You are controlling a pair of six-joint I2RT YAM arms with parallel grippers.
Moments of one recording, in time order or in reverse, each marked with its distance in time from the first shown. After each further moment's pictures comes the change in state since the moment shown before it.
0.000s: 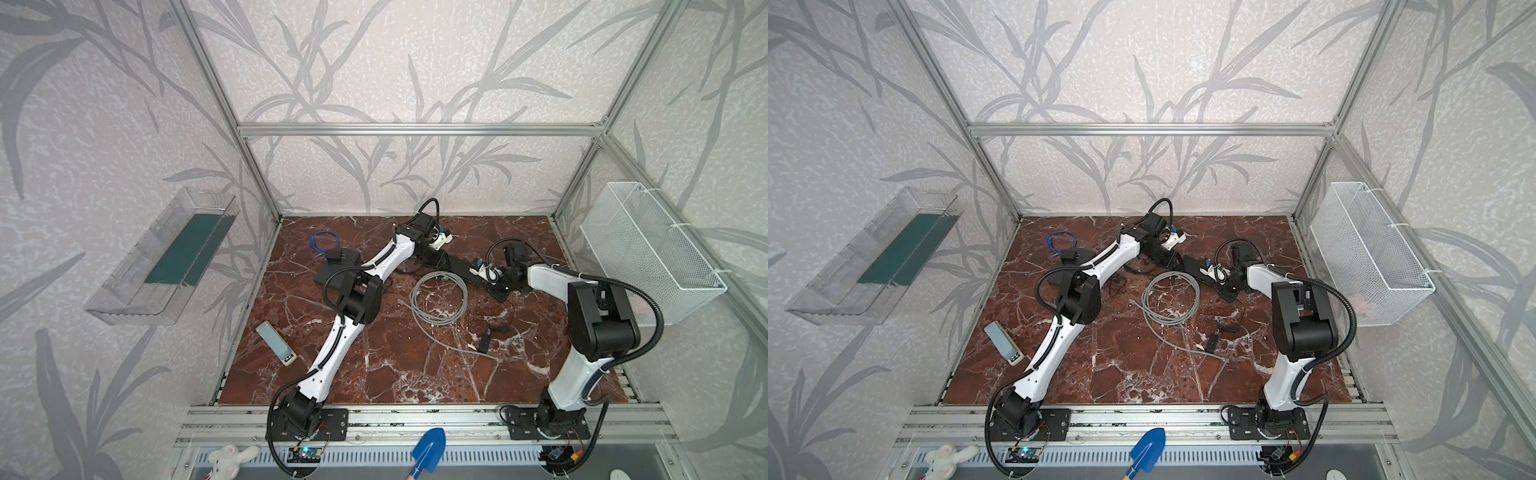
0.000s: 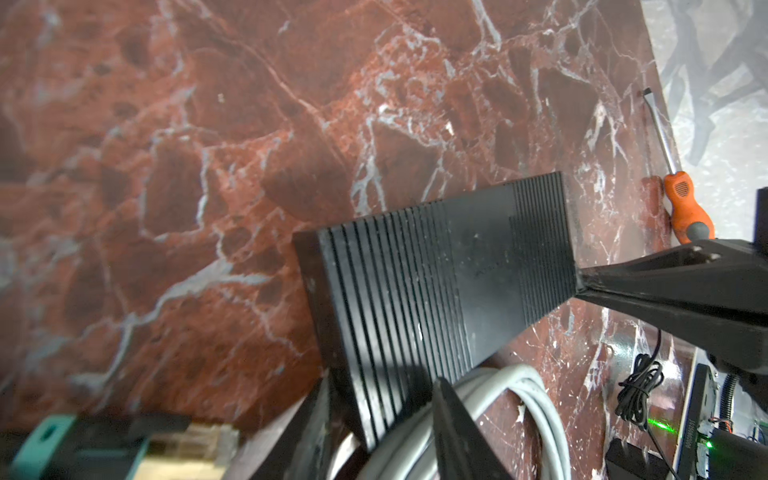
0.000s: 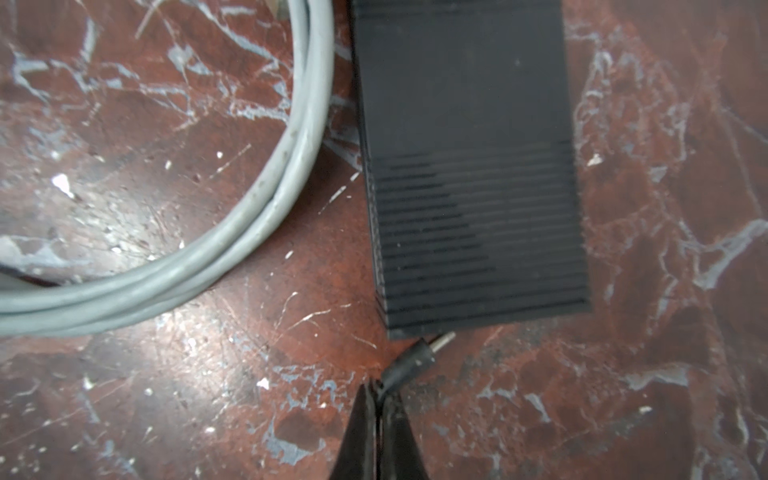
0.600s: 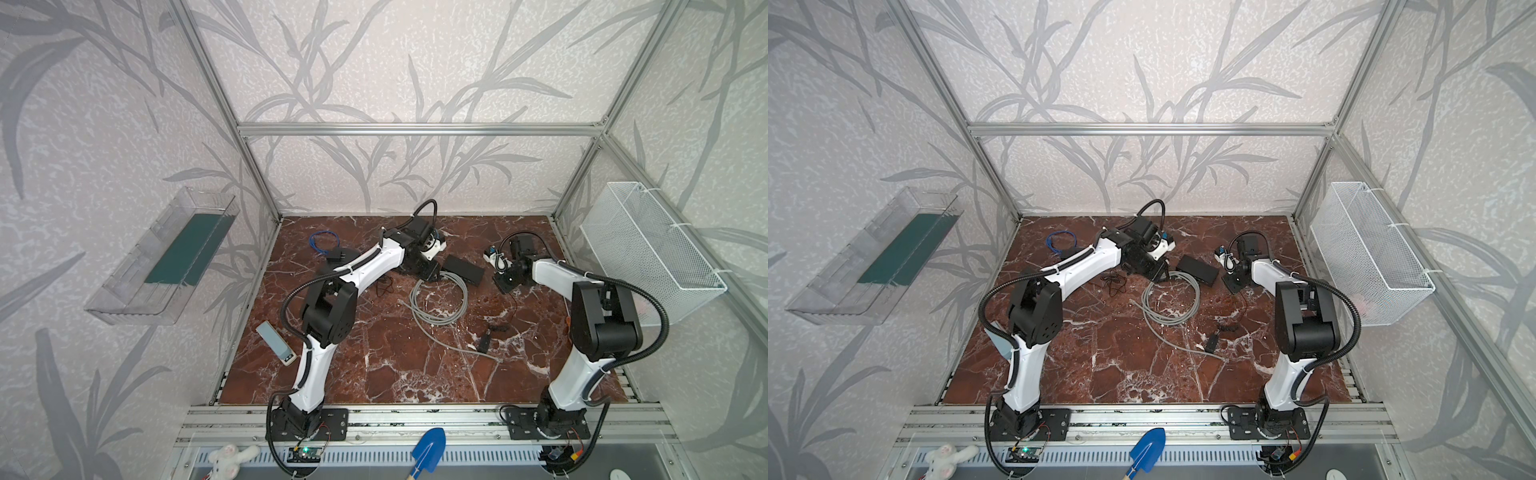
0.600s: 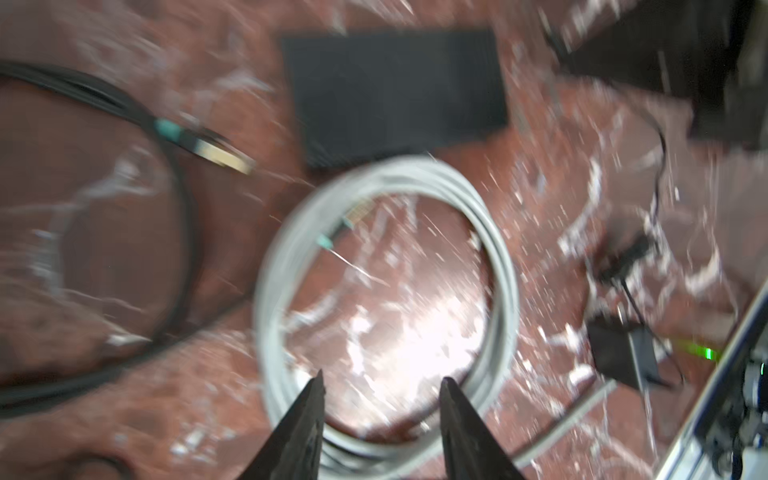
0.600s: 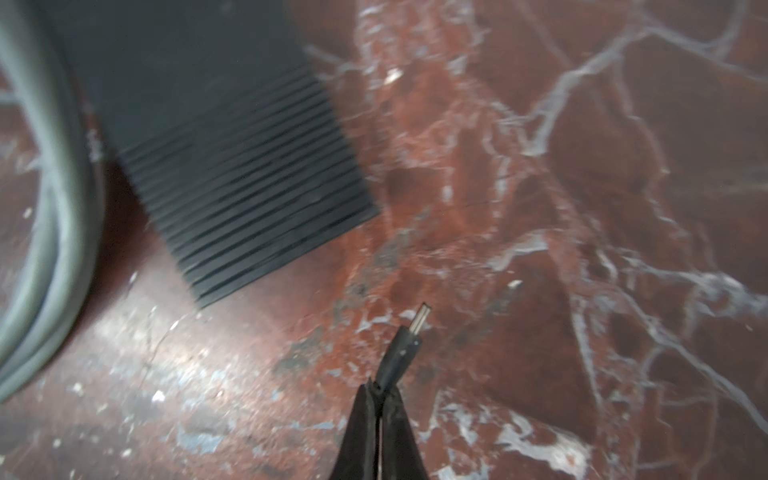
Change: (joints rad) left arm -0.121 -0.604 -0.749 0.106 -0.251 0.071; right arm -0.032 -0.002 0.069 -0.024 0.204 0.323
